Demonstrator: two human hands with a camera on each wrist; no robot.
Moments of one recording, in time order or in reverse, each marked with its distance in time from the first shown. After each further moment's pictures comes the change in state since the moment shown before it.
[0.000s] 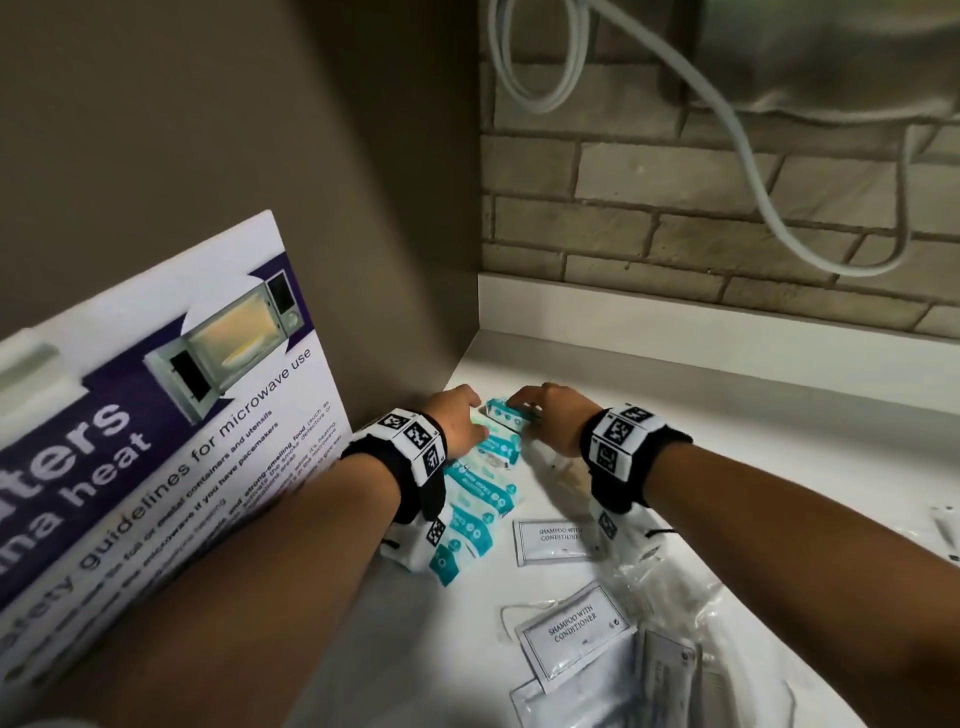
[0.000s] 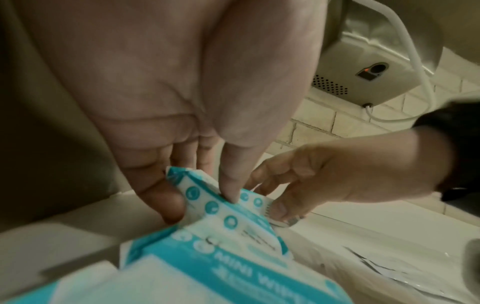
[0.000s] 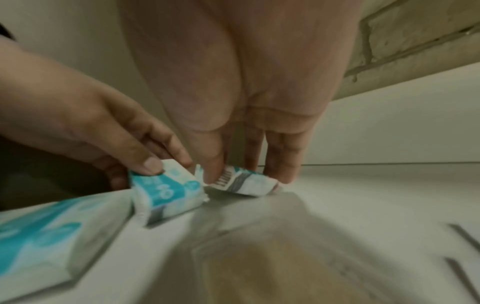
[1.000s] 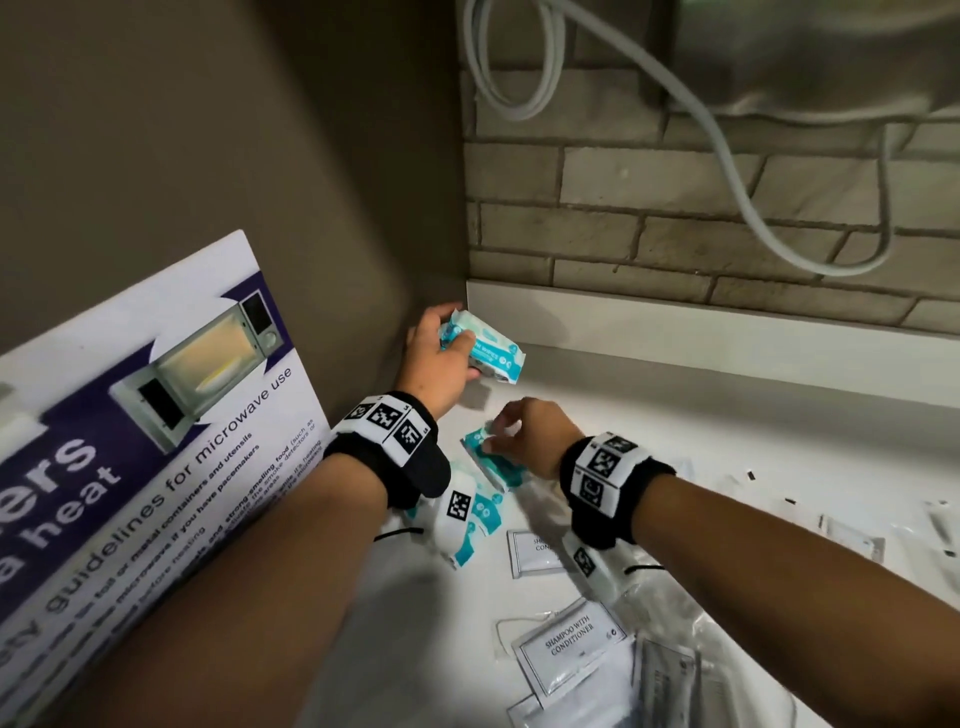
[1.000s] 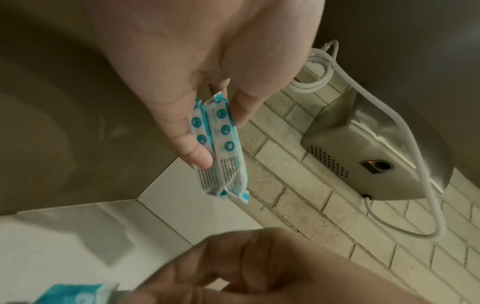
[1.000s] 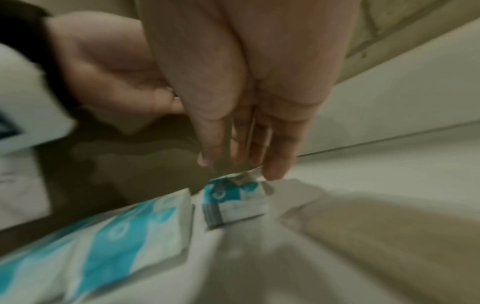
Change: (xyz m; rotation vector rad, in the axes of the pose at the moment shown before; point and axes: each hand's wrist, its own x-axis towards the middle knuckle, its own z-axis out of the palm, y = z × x) left_hand 0.041 0.016 -0.022 -1.036 0.319 0.199; right_hand -0.015 -0.022 0.009 0.252 0.074 0.064
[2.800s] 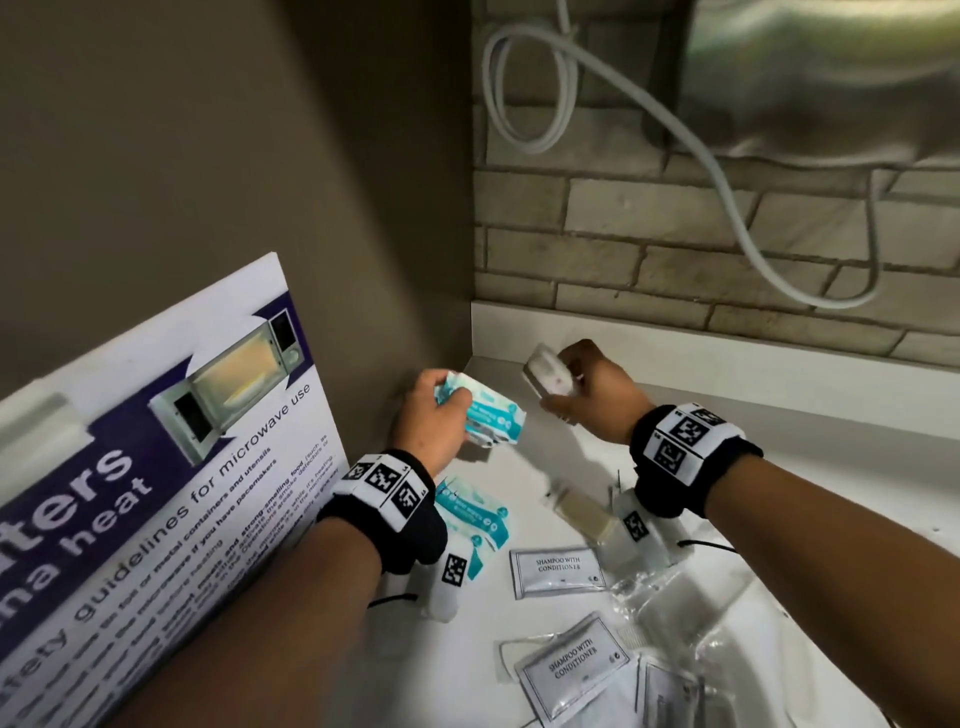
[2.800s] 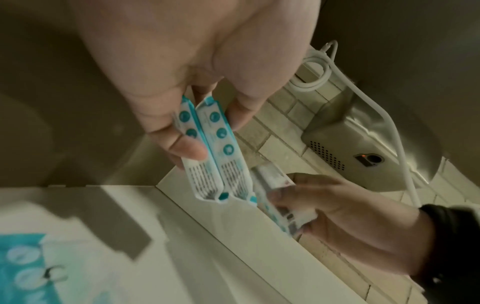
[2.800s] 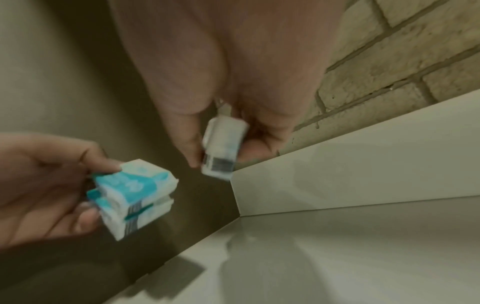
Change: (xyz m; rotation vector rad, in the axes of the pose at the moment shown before) left_hand -0.054 0.006 -0.010 0.162 0.102 -0.080; right_hand -0.002 0.018 -0.072 0.196 0.241 -0.069
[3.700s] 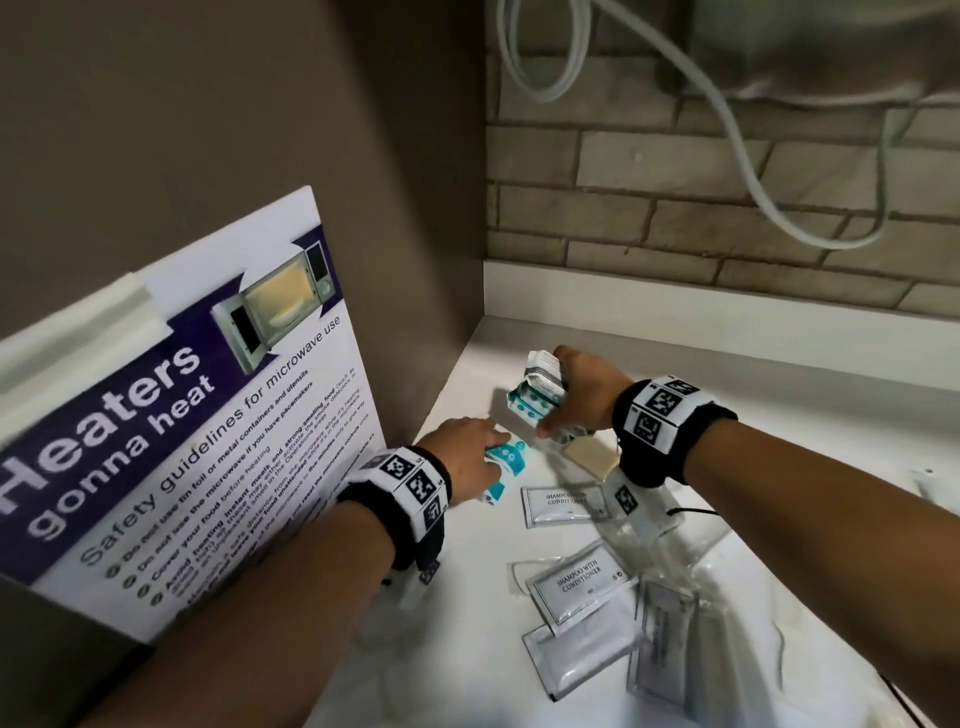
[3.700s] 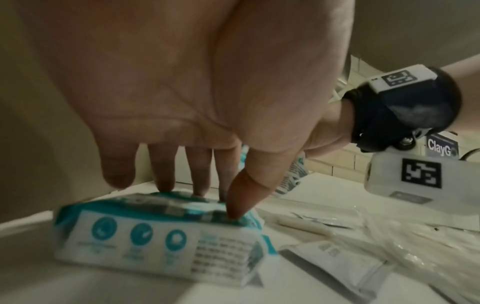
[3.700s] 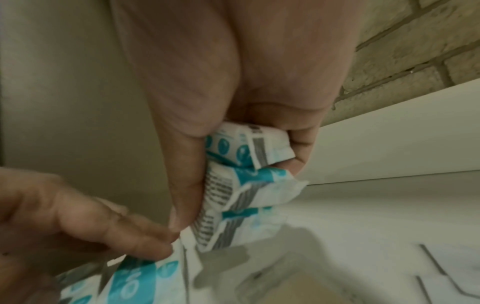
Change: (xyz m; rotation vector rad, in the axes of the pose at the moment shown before) left_hand -0.055 -0.031 -0.019 1.137 -0.651 0.181; right_hand -0.032 -0.010 0.029 -0.307 -0.251 0.065
